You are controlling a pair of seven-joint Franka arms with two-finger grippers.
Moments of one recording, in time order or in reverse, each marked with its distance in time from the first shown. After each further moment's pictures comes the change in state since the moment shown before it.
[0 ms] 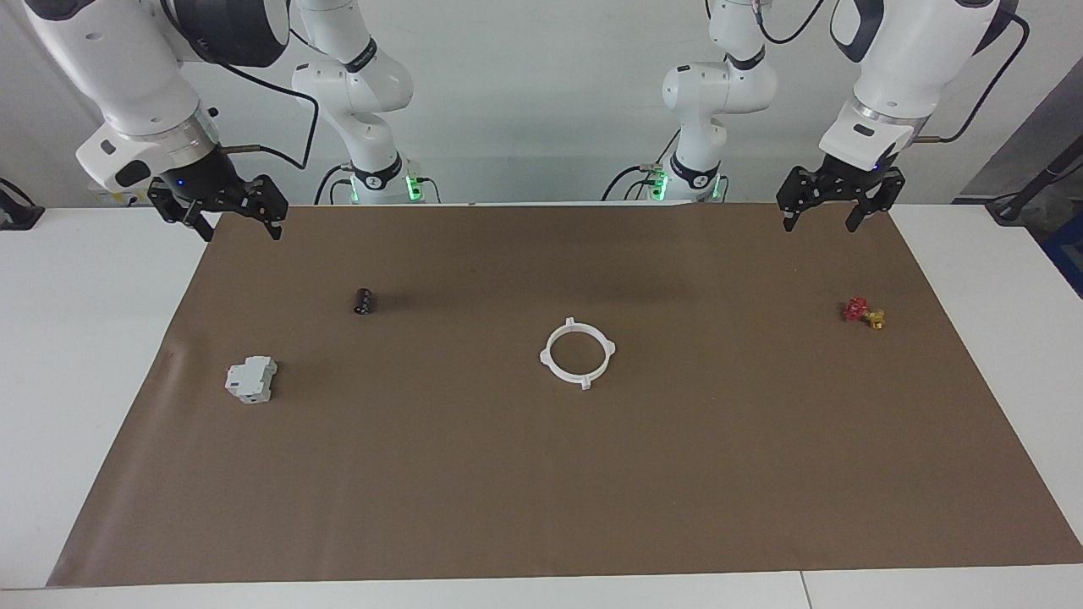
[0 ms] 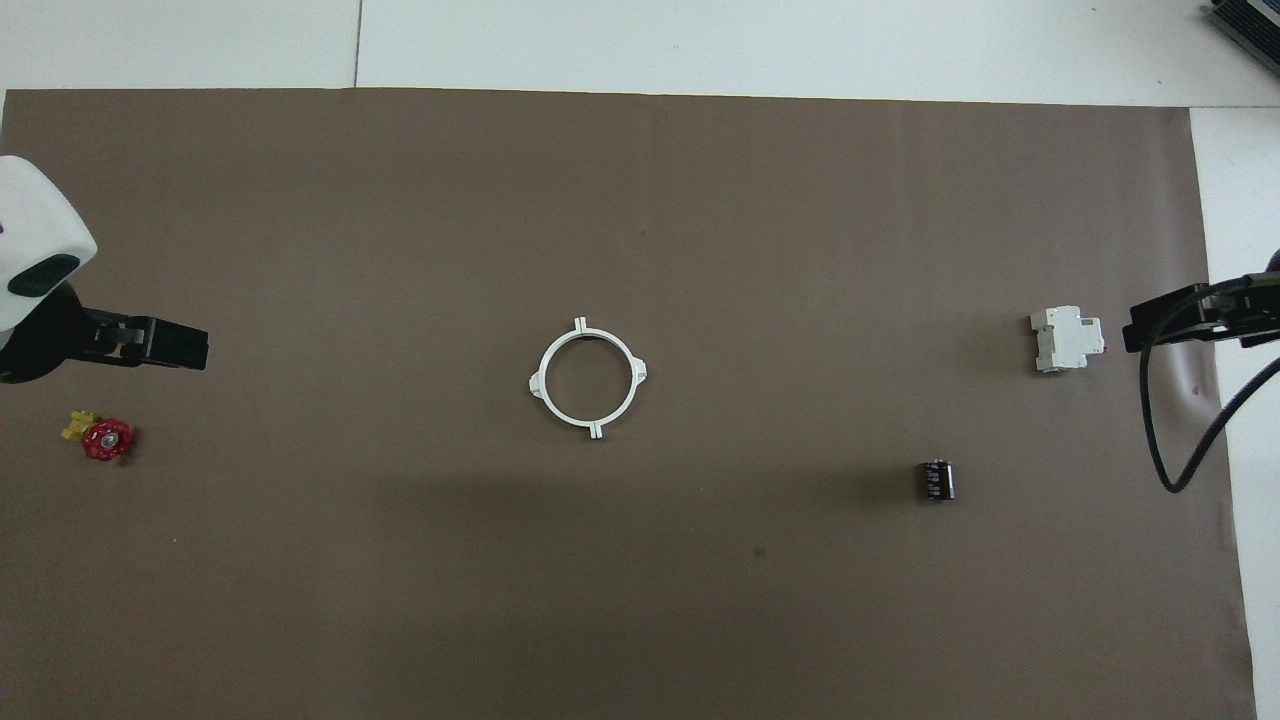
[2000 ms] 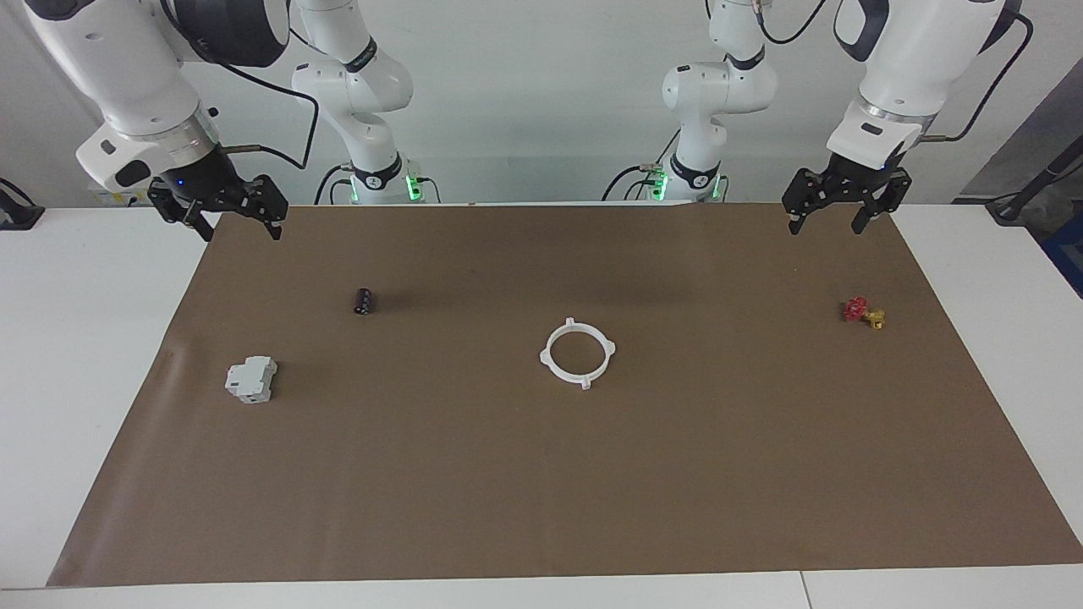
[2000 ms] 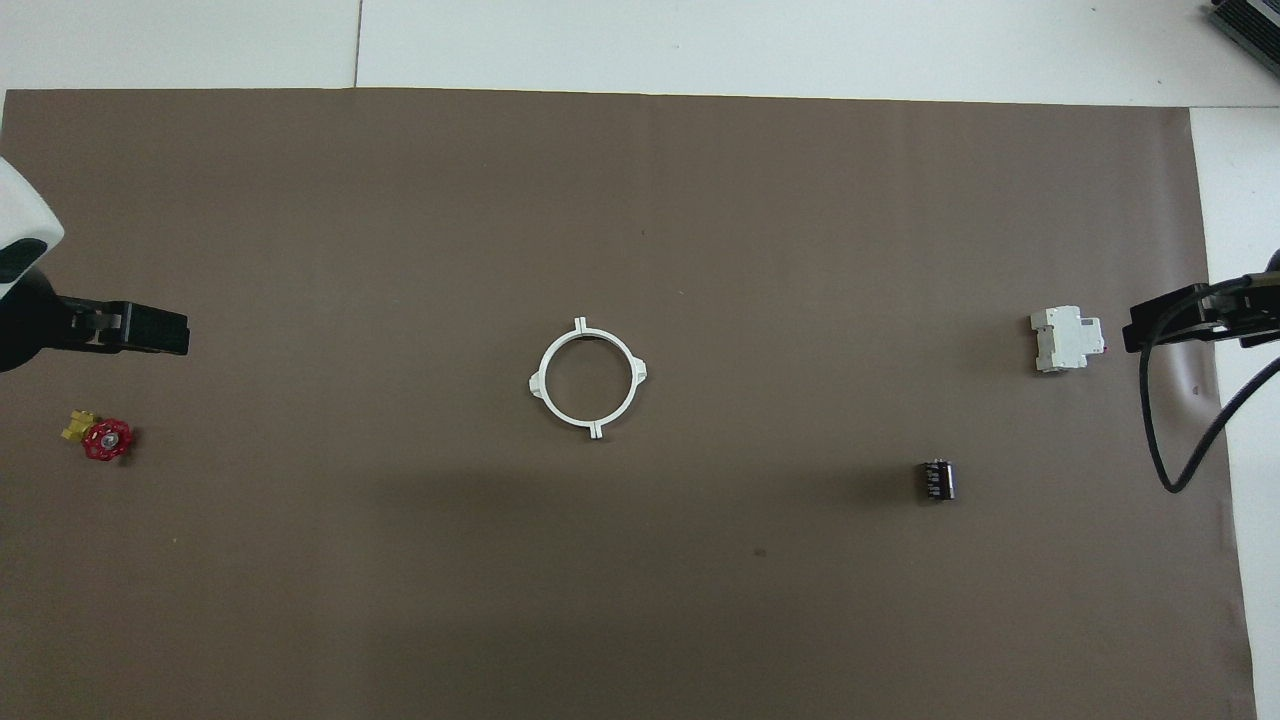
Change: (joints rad) left arm 0.004 0.002 0.004 0.003 0.000 0.029 -0.014; right arm 0.000 0.000 0.000 0.000 0.000 0.000 0.000
